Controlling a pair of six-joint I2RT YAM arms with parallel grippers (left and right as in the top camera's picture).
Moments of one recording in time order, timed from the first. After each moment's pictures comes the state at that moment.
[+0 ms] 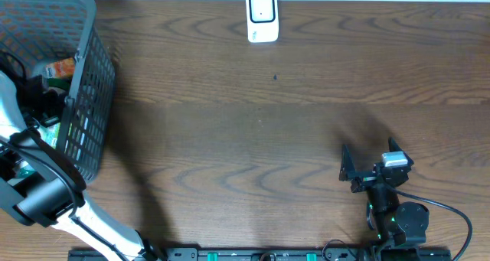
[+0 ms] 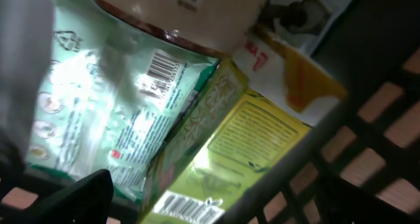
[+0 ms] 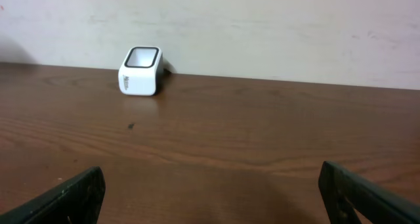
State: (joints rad) left arm 0.63 2.04 1.76 -1.30 0.02 0.20; right arm 0.04 0.01 0.01 -0.06 -0.10 -0.01
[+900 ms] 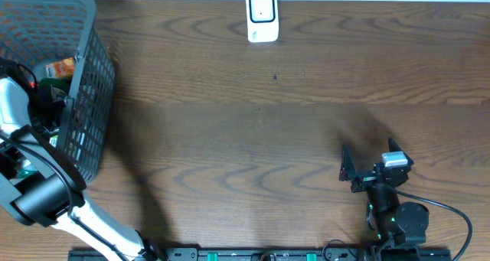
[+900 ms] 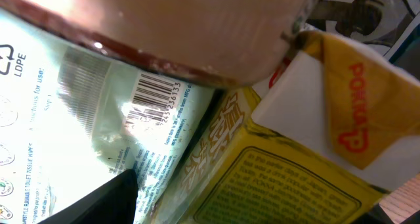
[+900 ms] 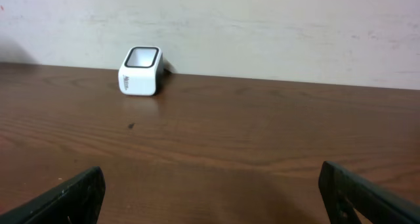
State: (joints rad) left arm 0.63 2.04 1.61 -1.12 -0.03 0.20; right arm 0.04 0.01 0.01 -0.06 -0.10 -0.01
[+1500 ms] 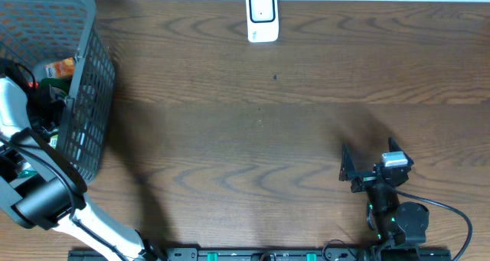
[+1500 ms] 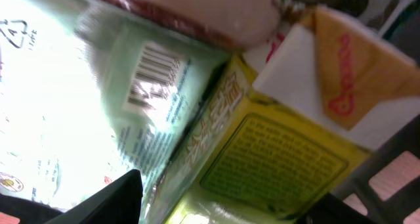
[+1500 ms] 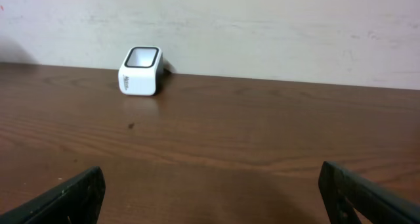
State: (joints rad) left arm 0.63 2.02 1.61 -1.16 -0.03 0.20; right arm 0.04 0.01 0.01 -0.06 -0.10 -0.01
